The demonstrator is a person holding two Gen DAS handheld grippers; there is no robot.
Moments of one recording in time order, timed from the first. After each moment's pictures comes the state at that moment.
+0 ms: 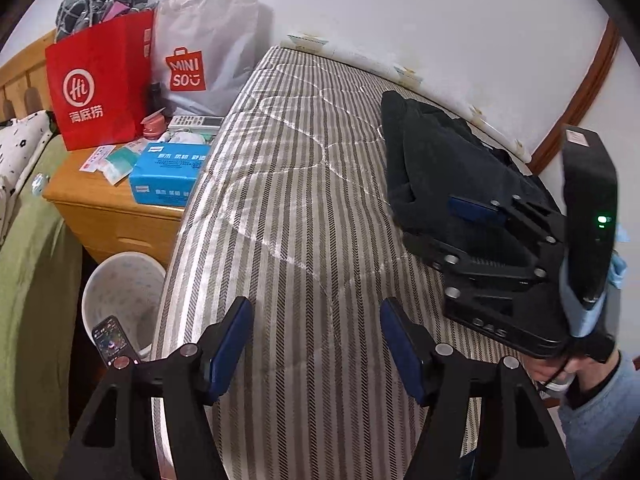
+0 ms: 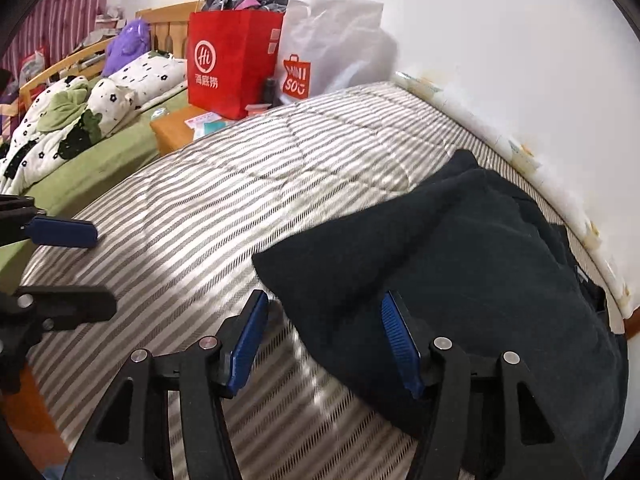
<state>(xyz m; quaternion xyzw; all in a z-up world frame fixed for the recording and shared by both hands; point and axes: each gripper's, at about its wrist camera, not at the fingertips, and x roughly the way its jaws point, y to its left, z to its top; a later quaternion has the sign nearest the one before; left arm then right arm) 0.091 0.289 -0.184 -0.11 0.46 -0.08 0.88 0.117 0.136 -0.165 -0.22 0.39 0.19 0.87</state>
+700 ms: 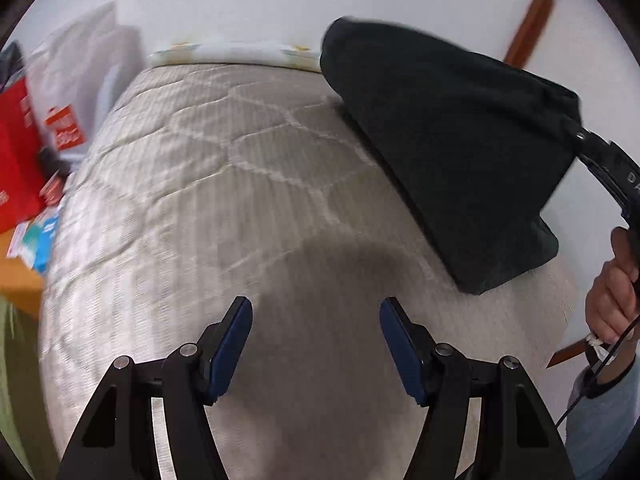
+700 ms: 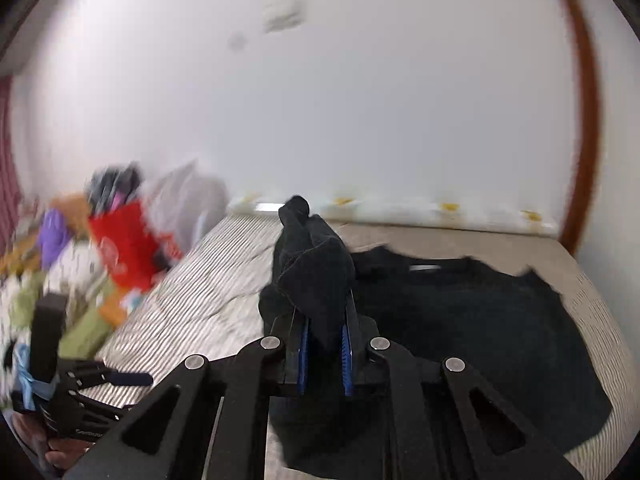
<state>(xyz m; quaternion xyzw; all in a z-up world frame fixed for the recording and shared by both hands) 0.152 0.162 -0.160 -0.04 0.47 -0.20 0.86 0.084 -0.094 -0.038 0.04 0.24 0.04 0.97</state>
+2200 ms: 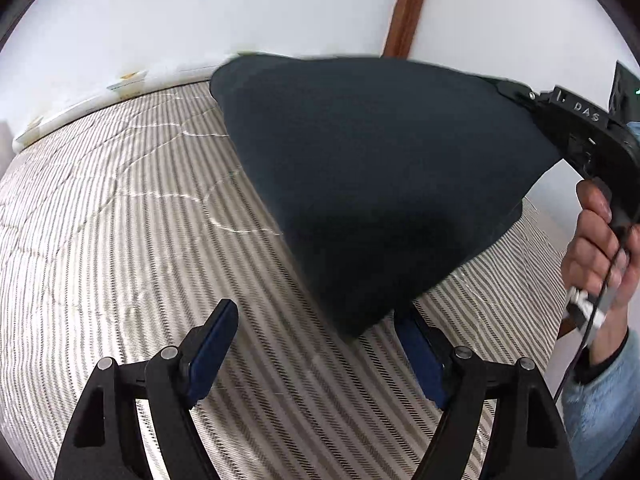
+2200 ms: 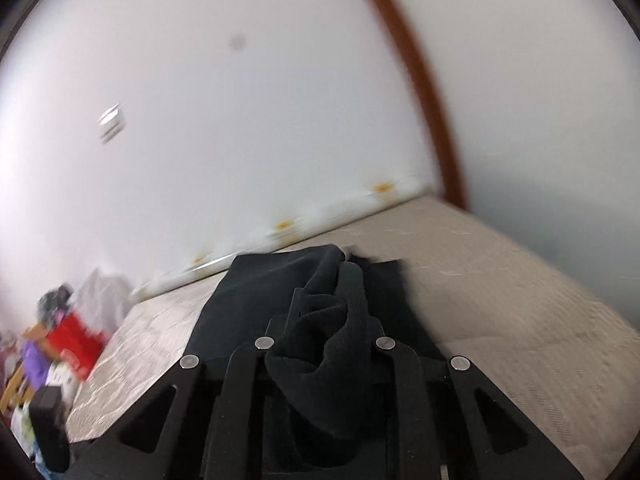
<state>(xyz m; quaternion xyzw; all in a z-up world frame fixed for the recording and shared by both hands) 0.134 -0.066 -0.180 0.05 0.43 -0.28 0.86 0.034 -0.339 -0.103 0.20 0.18 -0.10 0.96</state>
